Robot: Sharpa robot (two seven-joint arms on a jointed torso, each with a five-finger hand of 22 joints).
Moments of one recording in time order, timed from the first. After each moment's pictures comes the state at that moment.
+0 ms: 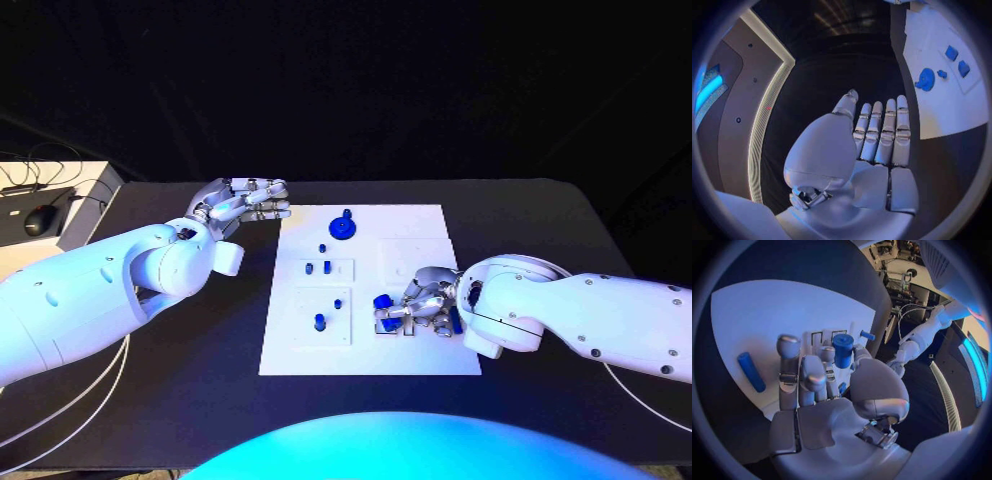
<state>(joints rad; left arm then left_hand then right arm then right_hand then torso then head) 0.96 -0.86 0.15 1.38 -0.15 -0.19 0.30 1.44 0.01 -0.07 0.03 0.32 1.04 0.16 0.07 0.06 1.09 0.14 0.07 0.06 1.08 0.14 0.06 0.12 0.11 1.08 0.17 0.07 0.07 1.11 -0.85 -0.15 1.73 -0.97 -0.10 -0.57 0.89 -0.03 -0.08 0.18 0.33 1.05 0.02 0.28 0.97 1.25 -0.05 0.84 1.10 1.44 -0.11 1.19 0.95 0.06 1.47 -0.11 0.53 1.31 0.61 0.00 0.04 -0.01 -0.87</state>
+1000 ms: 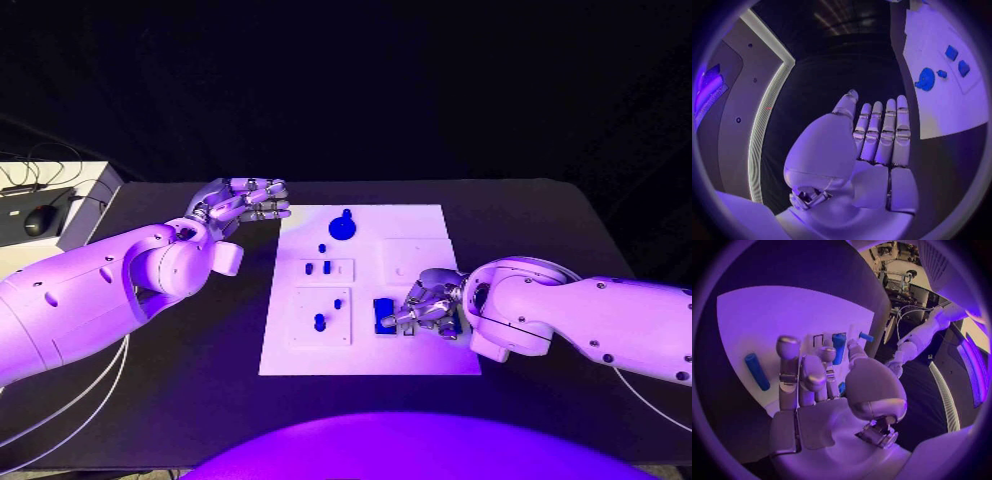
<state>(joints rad) 0.96 -0.86 0.15 1.38 -0.15 -0.19 0.30 1.44 0.01 -0.07 0.03 0.32 1.04 0.16 0.07 0.06 1.09 0.14 0.07 0.06 1.08 0.14 0.06 0.12 0.11 1.08 0.17 0.07 0.07 1.11 -0.88 -0.15 1.77 -0.98 -0.10 -0.57 1.00 0.00 -0.07 0.02 0.28 1.07 0.01 0.28 0.97 1.26 -0.05 0.85 1.10 1.44 -0.11 1.19 0.96 0.06 1.47 -0.11 0.55 1.31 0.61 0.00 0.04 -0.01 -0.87</state>
